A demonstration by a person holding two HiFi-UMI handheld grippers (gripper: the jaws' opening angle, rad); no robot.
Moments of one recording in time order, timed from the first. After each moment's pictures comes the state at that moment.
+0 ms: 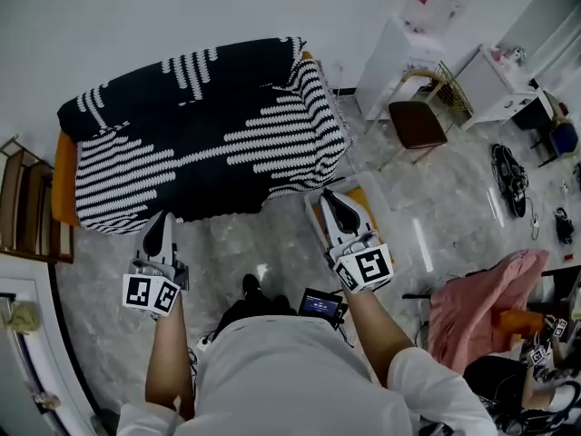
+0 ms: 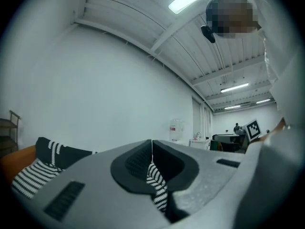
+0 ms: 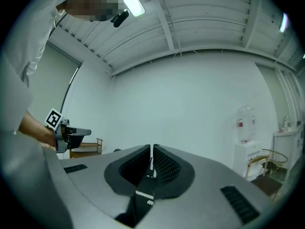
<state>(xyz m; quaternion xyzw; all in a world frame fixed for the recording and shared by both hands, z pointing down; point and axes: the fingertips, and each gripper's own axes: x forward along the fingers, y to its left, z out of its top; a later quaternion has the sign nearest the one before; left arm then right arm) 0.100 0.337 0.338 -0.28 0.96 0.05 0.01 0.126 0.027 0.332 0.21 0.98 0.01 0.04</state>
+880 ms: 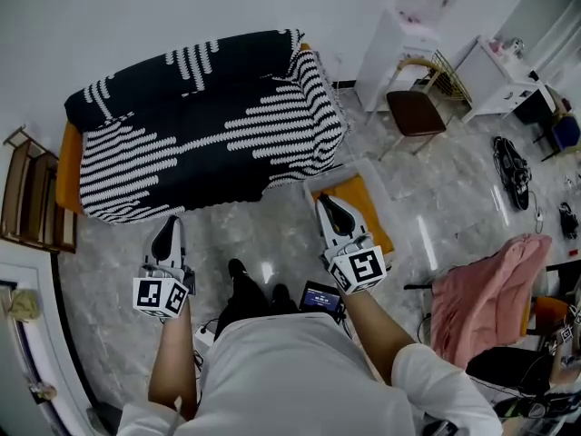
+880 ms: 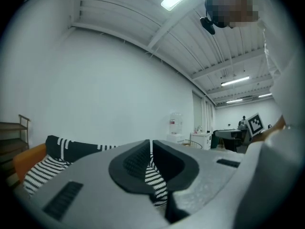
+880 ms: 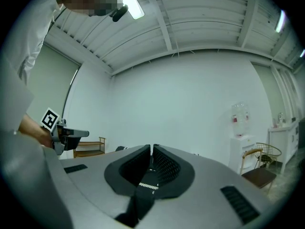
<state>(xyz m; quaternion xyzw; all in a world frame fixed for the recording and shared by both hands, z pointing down) 0.196 0.320 0.366 -0.26 0.97 0.03 -0.02 0.214 0.019 0.364 0.21 0.98 -0.01 0.02</state>
